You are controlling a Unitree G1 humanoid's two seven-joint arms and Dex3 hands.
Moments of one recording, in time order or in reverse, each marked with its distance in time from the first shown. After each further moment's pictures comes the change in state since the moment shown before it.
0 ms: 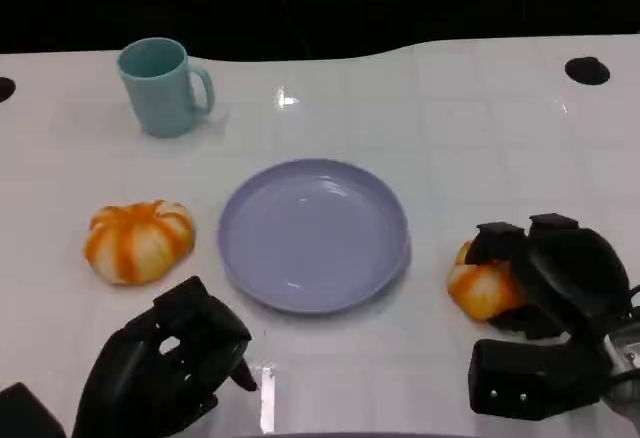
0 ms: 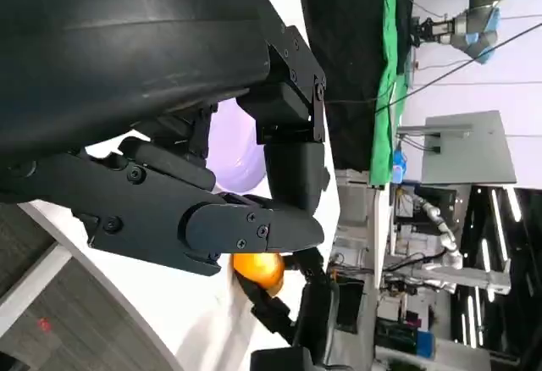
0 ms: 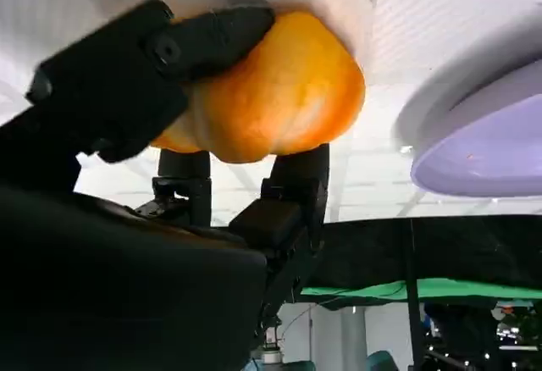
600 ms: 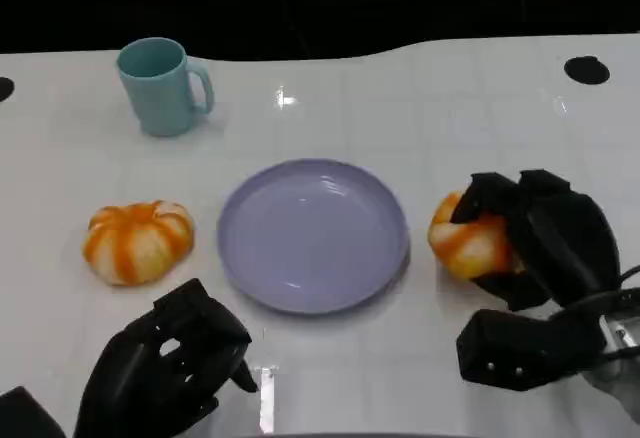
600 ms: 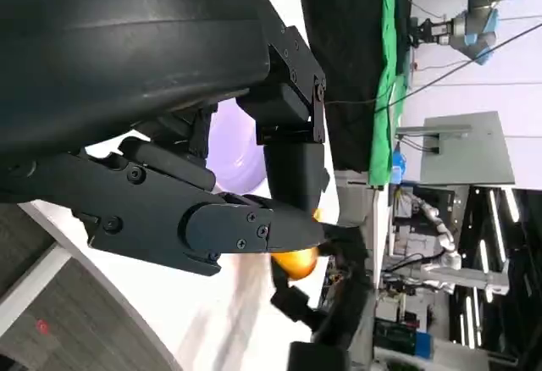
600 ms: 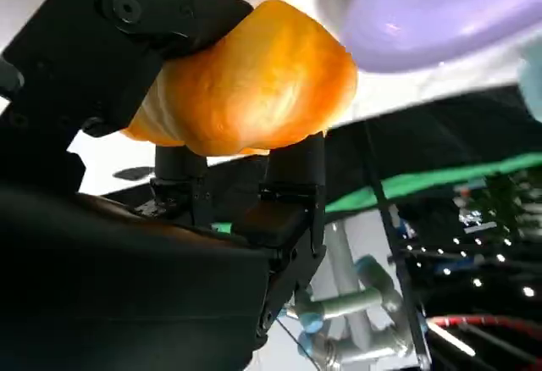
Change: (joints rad) left arm -0.001 -0.003 -0.003 0.019 -0.002 -0.024 -0.001; right arm -0.058 0.034 -0.024 -0.002 0.133 -0.153 -0.122
